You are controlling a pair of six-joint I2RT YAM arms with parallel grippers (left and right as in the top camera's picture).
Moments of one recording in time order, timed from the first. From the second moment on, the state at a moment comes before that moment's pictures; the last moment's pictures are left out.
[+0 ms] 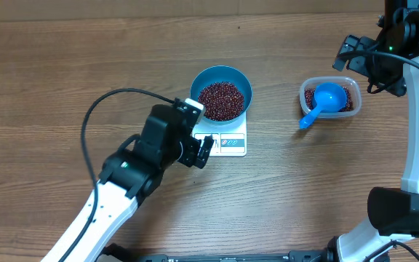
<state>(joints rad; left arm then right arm) -0.51 1.19 0.92 -0.53 0.02 -0.05 -0.06 1.82 2.15 -1.57 0.04 0.39</state>
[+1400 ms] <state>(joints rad) -0.51 1.54 0.92 -0.40 0.08 -0.08 -0.06 1.82 2.15 -1.57 0.04 0.38</state>
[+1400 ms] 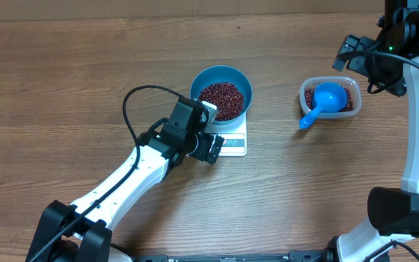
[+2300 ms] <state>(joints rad) -0.51 1.56 0.92 -0.21 0.06 -0.08 -0.06 1.82 2.15 -1.57 0.04 0.38</state>
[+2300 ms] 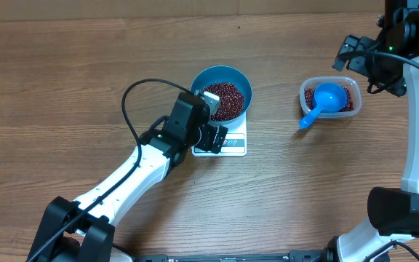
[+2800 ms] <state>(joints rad) -0.51 1.56 0.92 -0.16 0.03 -0.08 -0.06 1.82 2.15 -1.57 0.04 0.38</state>
